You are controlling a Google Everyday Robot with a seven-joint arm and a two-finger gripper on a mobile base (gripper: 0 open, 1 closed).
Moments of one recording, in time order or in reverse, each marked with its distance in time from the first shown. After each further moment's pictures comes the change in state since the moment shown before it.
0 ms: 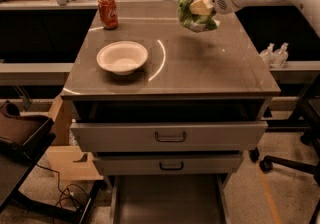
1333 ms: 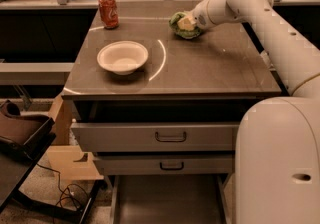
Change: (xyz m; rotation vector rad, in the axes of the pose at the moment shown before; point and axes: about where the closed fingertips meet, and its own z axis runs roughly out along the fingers) arm 0.065 -0.032 0.126 -0.055 0.036 0.114
